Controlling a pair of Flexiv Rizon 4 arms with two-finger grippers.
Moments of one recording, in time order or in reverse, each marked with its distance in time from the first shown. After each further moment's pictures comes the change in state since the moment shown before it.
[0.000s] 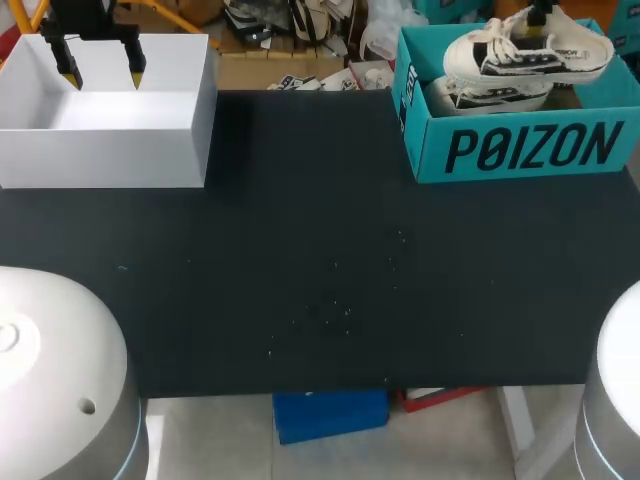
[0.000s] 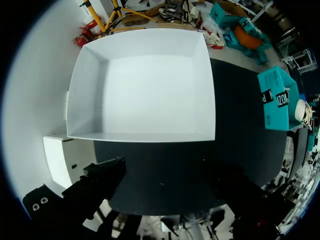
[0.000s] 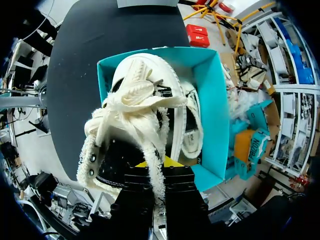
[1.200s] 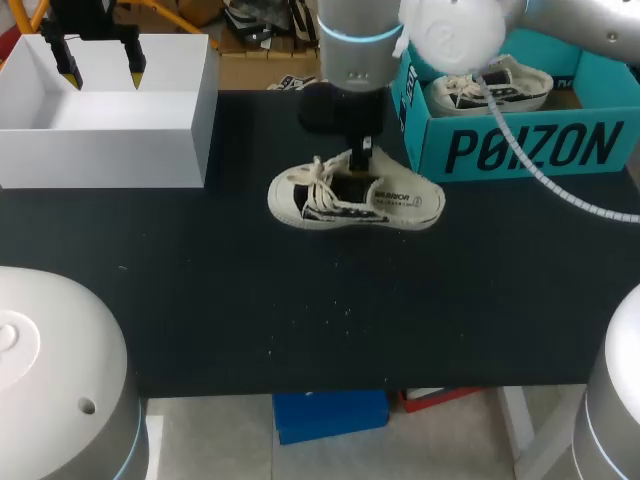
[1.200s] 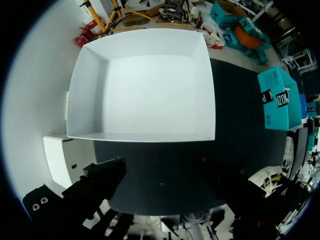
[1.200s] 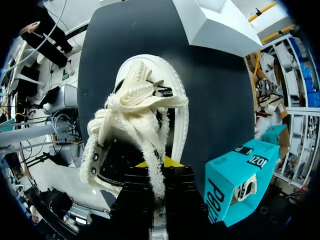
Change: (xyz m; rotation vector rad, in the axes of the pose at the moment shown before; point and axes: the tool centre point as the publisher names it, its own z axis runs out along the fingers) left arm 0.000 0.000 0.000 0.000 0.000 0.000; right arm 0.300 0.258 0.012 -0.081 0.062 -0.015
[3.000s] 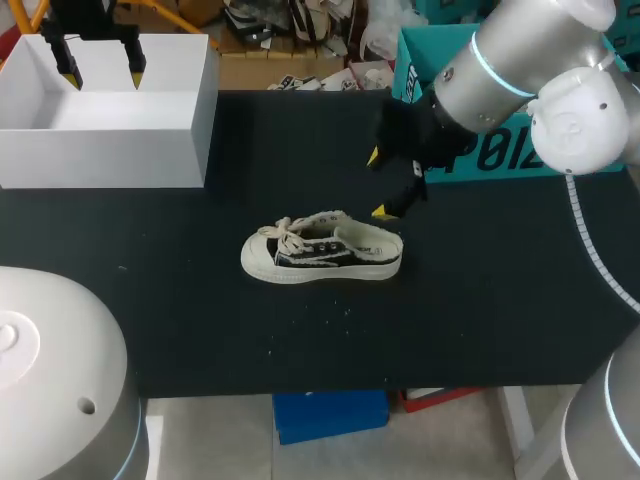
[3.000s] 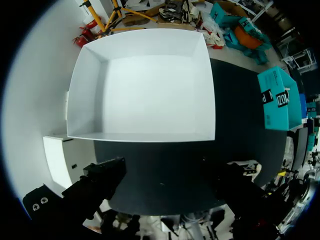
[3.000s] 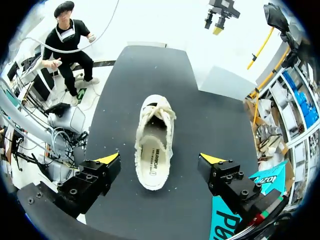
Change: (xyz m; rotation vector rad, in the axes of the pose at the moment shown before) left arm 0.000 0.000 0.000 0.000 0.000 0.000; right arm 0.026 -0.027 0.004 -0.556 0.011 -0.135
